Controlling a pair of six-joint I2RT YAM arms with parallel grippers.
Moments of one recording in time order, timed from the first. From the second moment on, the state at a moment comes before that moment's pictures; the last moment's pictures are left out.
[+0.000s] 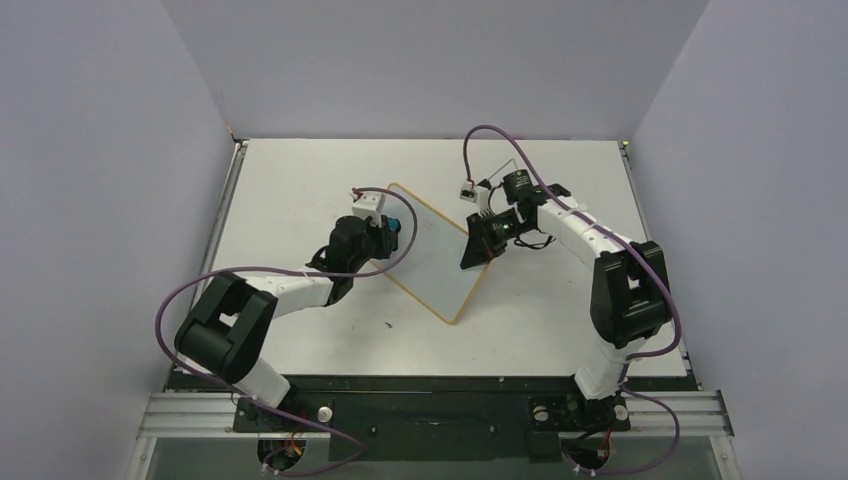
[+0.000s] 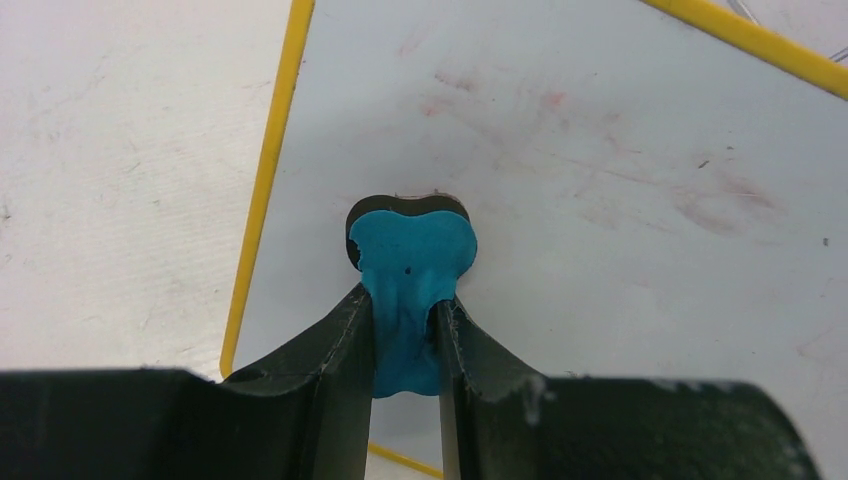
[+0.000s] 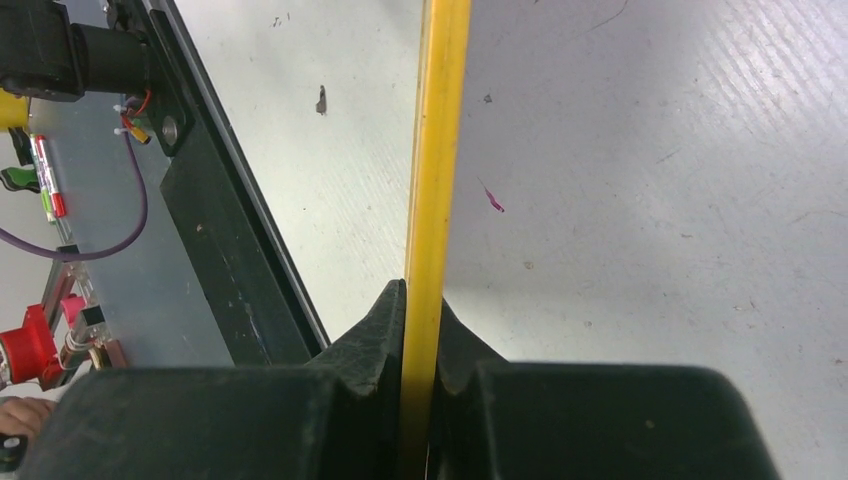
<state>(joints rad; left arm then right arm) -0.53 1.57 0.68 0.53 -0.09 -0.27 0.35 1.76 1.32 -0.79 -0.86 -0.25</state>
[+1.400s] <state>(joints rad) -0.61 0.52 0.41 -0.03 -0.01 -0.41 0.09 1.62 1.42 -0.72 -0.81 -0.04</state>
